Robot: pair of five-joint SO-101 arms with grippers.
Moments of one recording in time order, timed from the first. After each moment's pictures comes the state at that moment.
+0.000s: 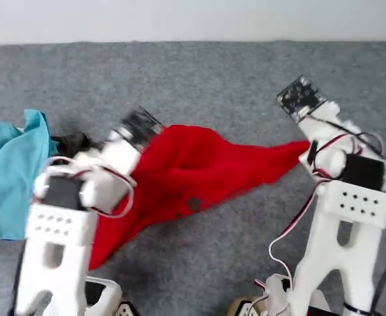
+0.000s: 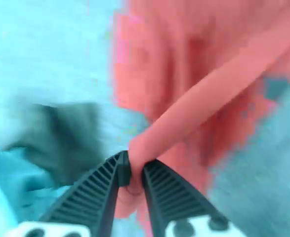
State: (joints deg) left arm 3.4 -40.2 28.9 83.9 -22.7; right arm 12.8 -31.5 15.8 72.0 51.6
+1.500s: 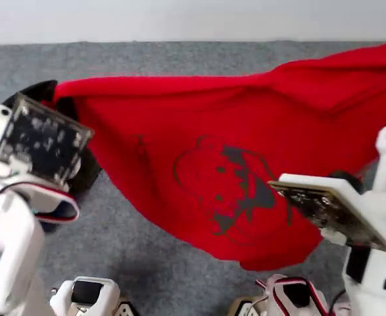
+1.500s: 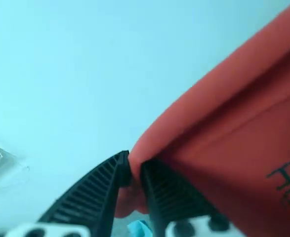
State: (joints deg) left arm 0.8 -42.3 -18.8 89.4 -27.4; right arm 14.6 -34.7 -50.5 70.1 61.6
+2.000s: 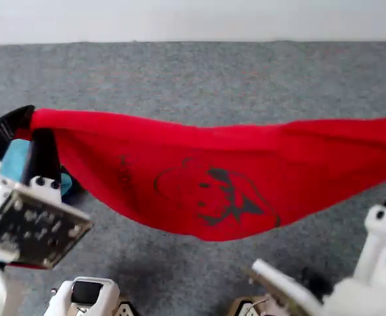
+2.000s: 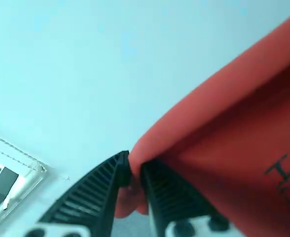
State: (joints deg) left arm 0.3 -42.8 -33.5 99.4 -35.2; right arm 19.8 -45.1 -50.6 81.5 61.8
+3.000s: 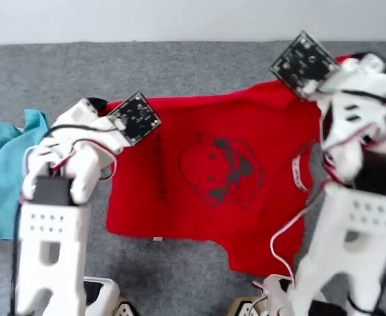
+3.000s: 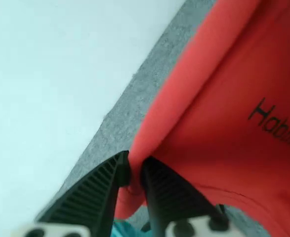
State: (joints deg) left arm -0.1 -37.7 31.9 52.1 -45.0; right arm 8.6 -27.6 -5.3 58.4 61.7
